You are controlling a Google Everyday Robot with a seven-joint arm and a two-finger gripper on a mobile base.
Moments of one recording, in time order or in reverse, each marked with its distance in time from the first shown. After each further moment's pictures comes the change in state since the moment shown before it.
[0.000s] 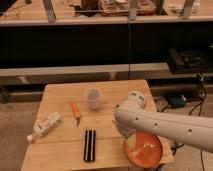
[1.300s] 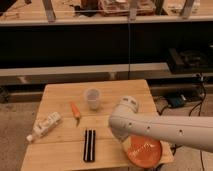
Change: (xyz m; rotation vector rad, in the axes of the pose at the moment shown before) arm -0.025 -0.003 0.023 -0.008 0.005 -0.089
